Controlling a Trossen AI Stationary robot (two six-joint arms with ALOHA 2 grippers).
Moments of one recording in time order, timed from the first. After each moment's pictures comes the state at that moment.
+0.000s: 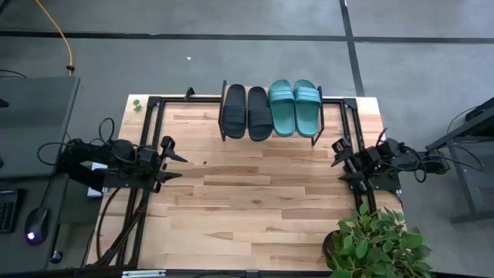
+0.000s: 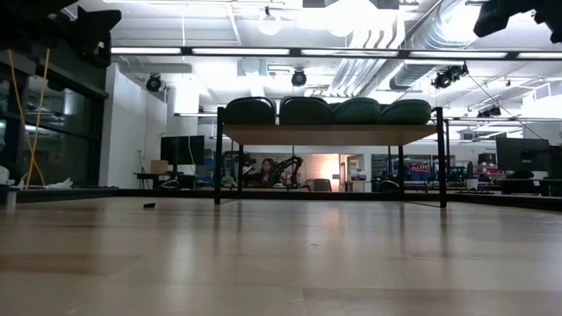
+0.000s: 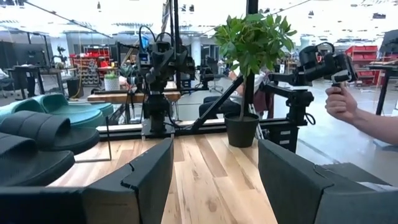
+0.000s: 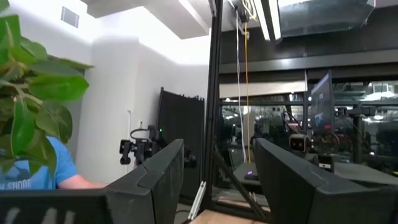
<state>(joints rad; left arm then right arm) -0.10 0.01 0.15 -0.05 -0.03 0.02 0.07 0.04 0.06 0.47 -0.37 0.10</state>
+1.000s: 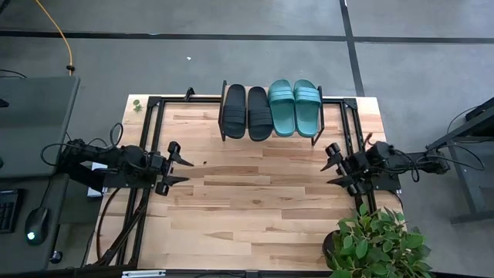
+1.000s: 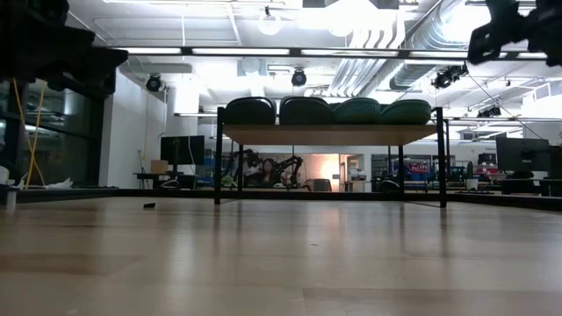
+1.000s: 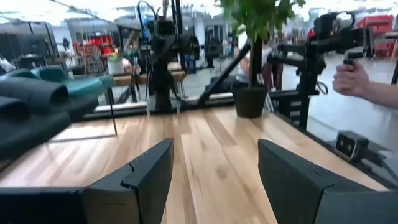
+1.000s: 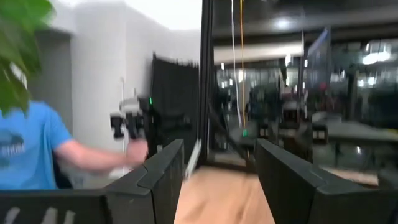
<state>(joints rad) -0.11 0.01 0.01 0.02 -0.04 0.07 0.07 0.04 0.01 0.36 -0.35 0.06</state>
